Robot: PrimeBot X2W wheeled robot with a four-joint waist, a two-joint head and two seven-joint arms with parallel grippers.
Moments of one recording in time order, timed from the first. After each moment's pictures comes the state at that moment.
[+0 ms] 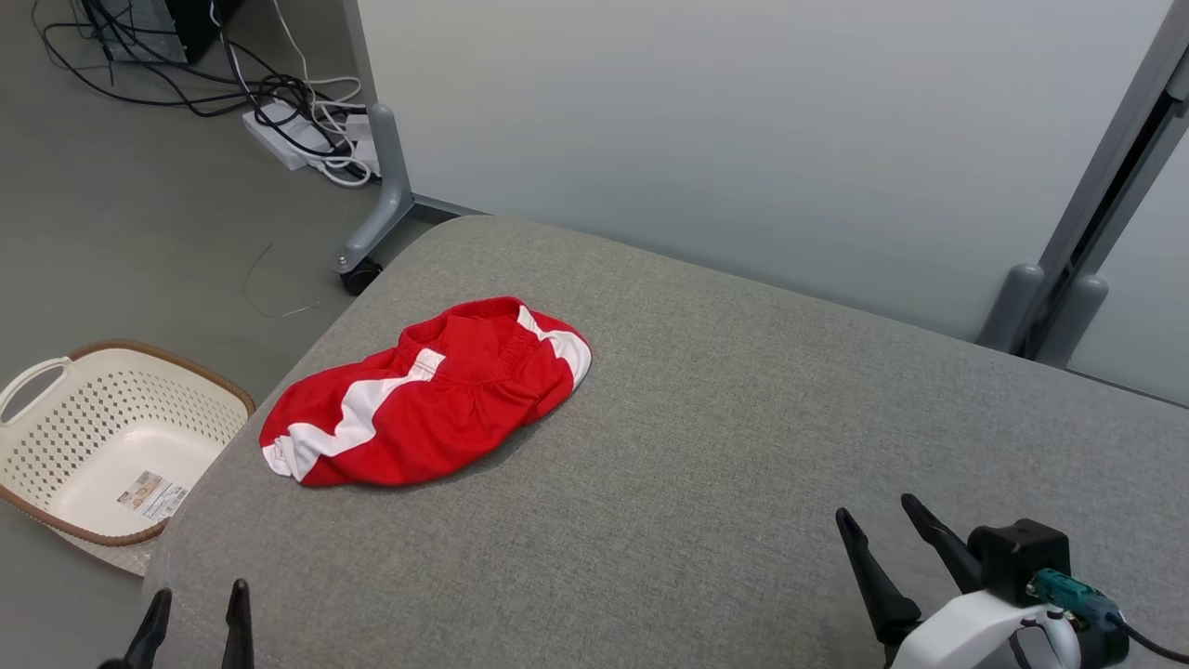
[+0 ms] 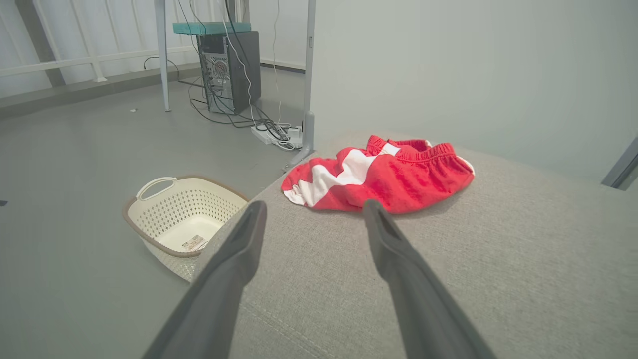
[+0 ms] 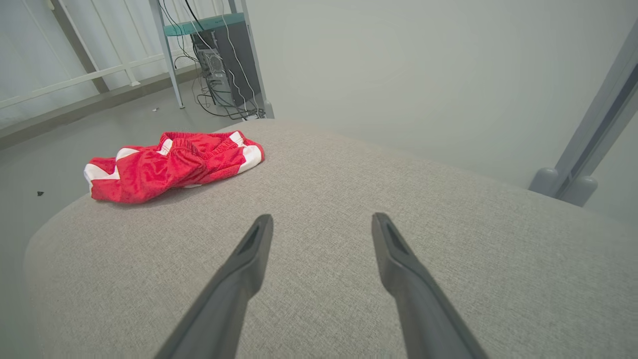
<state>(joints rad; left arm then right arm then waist) 0.28 0.17 0.09 0.05 -0.29 0.01 -0.16 0.02 -0.08 0.18 0.10 0.25 0.13 0.07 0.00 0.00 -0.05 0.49</state>
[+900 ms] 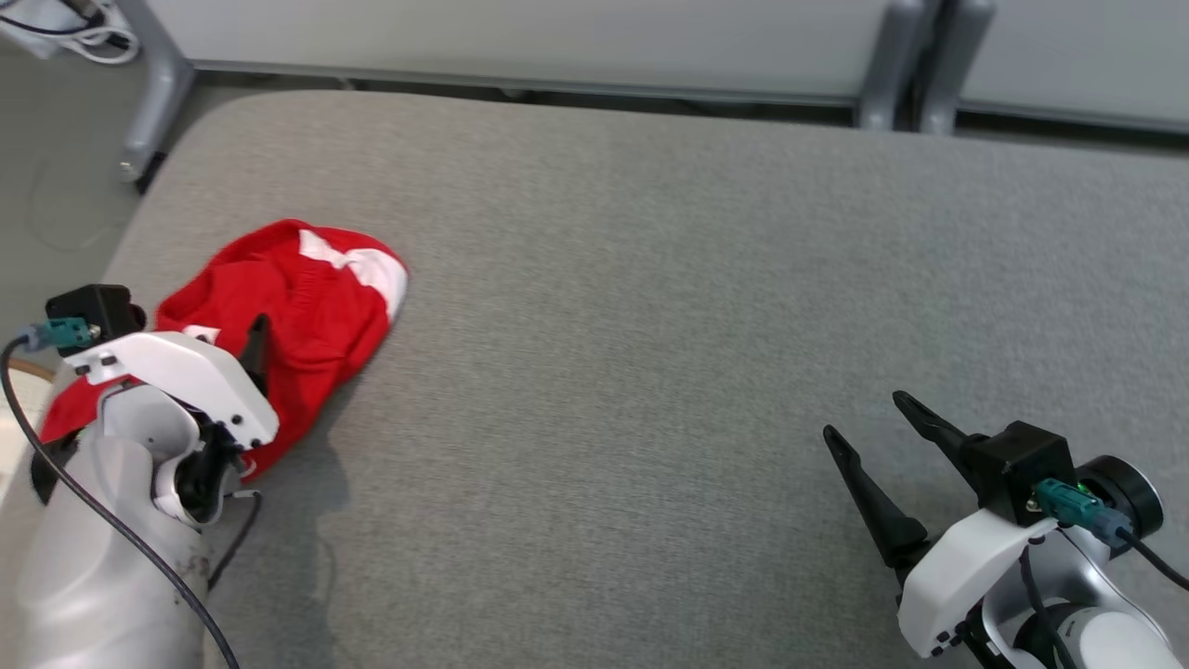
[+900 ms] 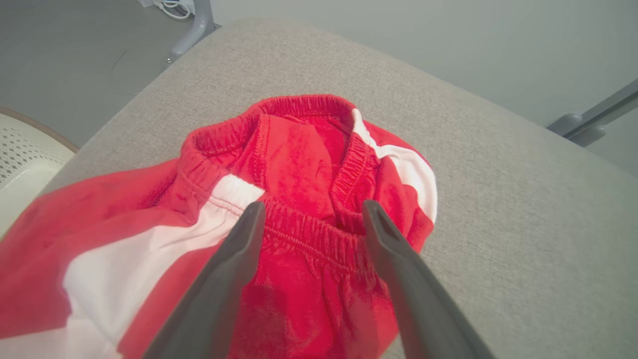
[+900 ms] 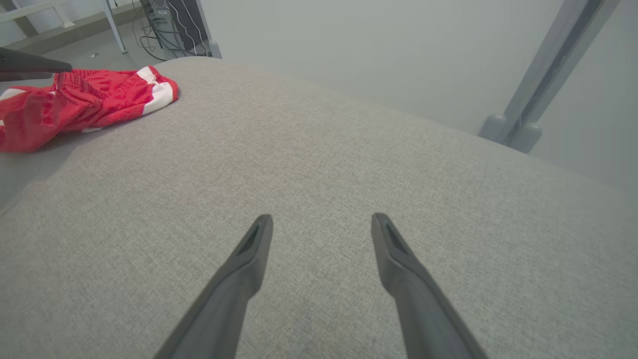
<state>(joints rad) -0.58 0.18 0.03 0.74 -0.48 -0.01 0.25 -0.10 -0.25 0.27 -0.13 0.21 0.13 0.26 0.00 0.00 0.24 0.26</state>
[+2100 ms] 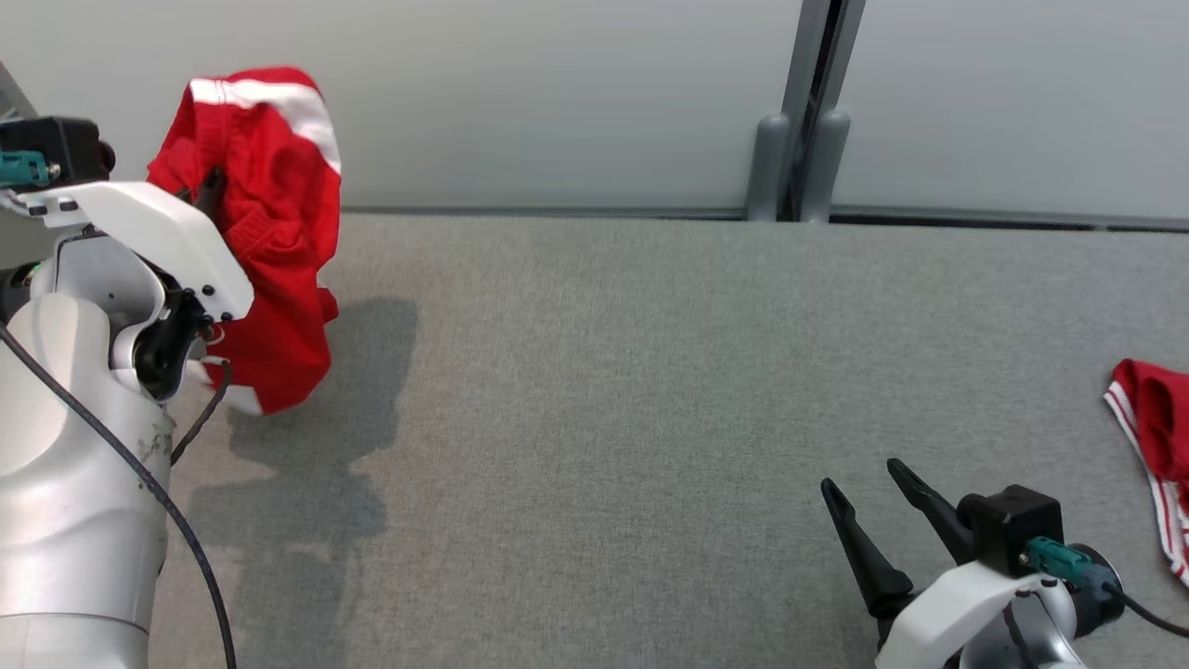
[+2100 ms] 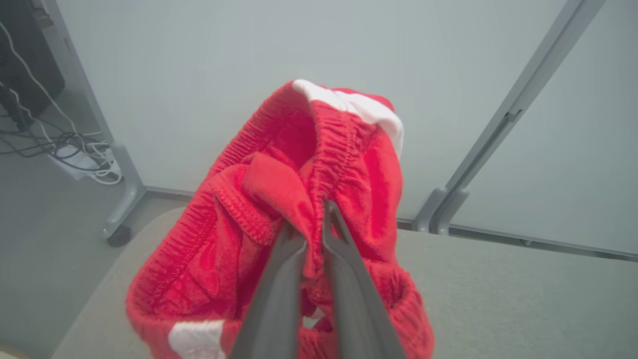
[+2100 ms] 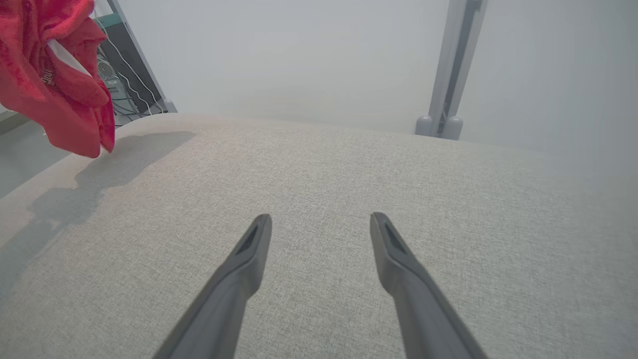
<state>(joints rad) -0.82 0.24 -0.06 0.81 -0.46 -0.08 0.27 -0.03 -0.13 0.23 0.03 0.25 0.13 0.12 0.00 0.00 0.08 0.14</state>
